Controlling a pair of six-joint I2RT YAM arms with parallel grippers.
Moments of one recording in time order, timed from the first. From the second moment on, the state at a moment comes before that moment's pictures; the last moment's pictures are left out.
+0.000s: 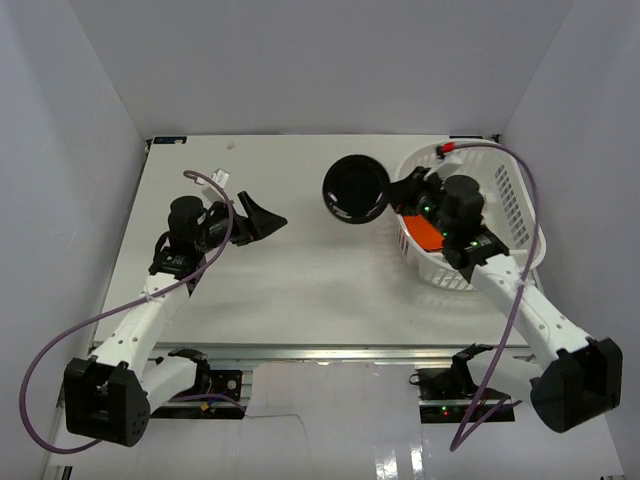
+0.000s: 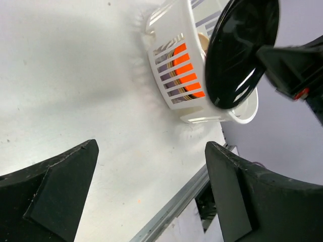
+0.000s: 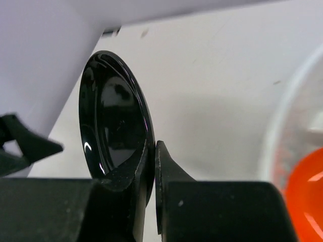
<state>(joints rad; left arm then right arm) -0.21 1.06 0.71 0.06 0.59 -0.71 0.48 1.17 0.91 0.07 -0.15 0.51</state>
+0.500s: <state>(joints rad) -0.21 0.90 0.73 -0.15 0.58 -0.45 0.03 0.94 0.66 -0.07 0.17 0.53</state>
